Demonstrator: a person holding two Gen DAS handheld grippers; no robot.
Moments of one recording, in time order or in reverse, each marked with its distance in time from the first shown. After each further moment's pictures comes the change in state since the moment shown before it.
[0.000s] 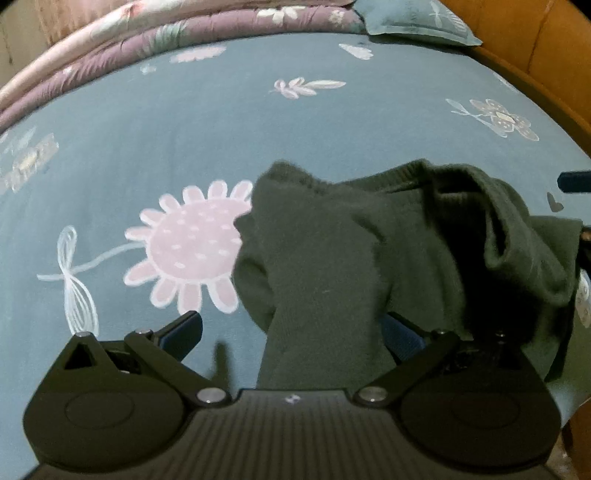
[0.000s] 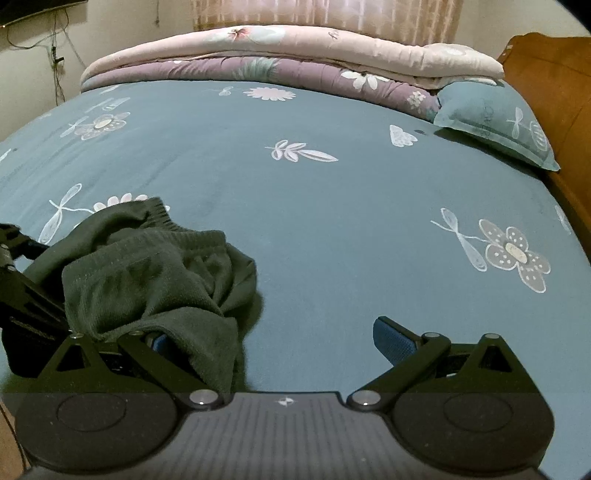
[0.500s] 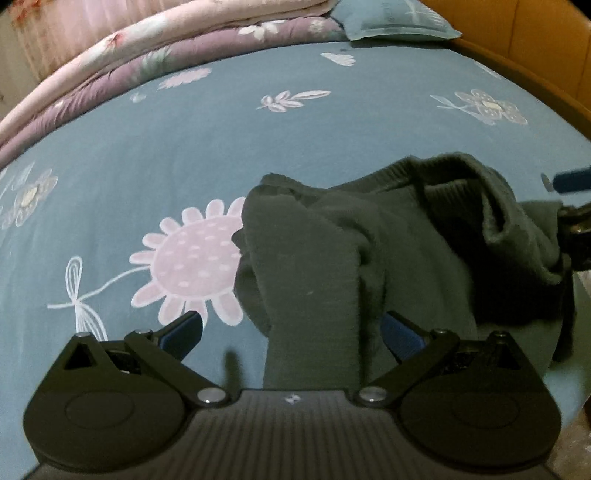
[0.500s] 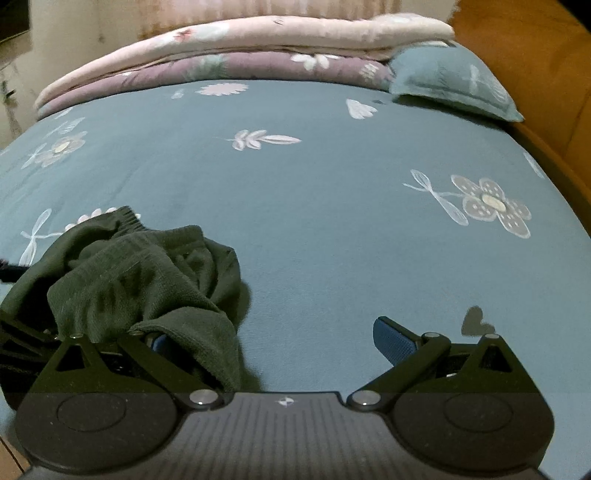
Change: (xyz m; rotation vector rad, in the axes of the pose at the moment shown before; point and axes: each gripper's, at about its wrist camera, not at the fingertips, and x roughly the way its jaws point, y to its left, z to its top) left arm 0.007 -0.006 -0.006 0.047 -0.030 0.007; right arm 0.007 0.002 -0.011 0.146 0.020 -0.052
